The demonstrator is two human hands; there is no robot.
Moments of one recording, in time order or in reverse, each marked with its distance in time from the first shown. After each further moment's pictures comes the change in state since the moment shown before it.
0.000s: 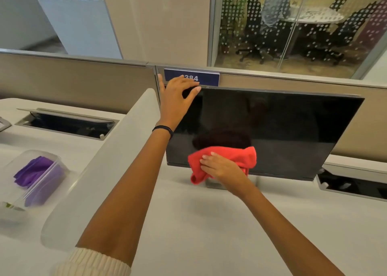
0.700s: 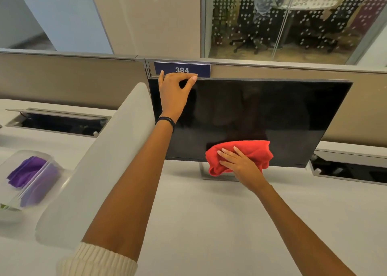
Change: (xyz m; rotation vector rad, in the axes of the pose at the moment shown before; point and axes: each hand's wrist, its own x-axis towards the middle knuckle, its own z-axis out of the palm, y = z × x) left_hand 0.001 0.024 0.017 -0.162 0.079 -0.163; right_hand -0.068 0.027 0.011 -0.053 -0.339 0.256
